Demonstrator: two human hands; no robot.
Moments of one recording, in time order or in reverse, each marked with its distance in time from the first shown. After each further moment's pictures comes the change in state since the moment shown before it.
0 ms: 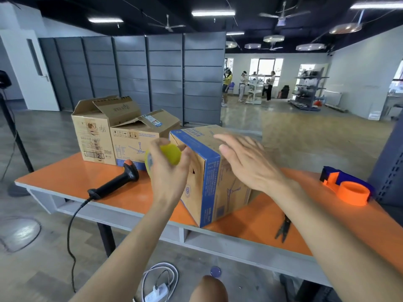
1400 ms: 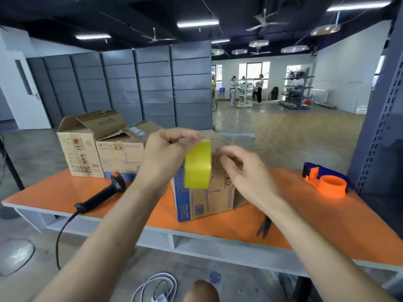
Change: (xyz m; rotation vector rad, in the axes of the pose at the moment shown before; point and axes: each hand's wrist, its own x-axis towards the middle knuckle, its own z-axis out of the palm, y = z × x) left_hand -0.014 0.112 0.014 -0.097 -0.398 0.071; right_hand -0.055 0.001 -0.029 0.506 0.236 0.170
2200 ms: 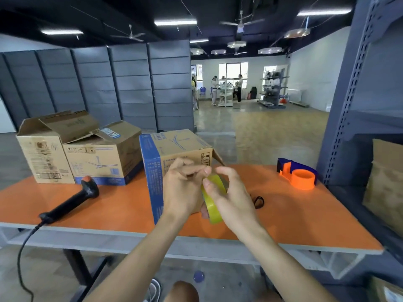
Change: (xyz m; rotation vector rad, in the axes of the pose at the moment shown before) left_hand -0.031 -0.066 0.081 0.069 0.069 0.010; right_hand -0.053 0.020 0.014 0.359 0.035 0.375
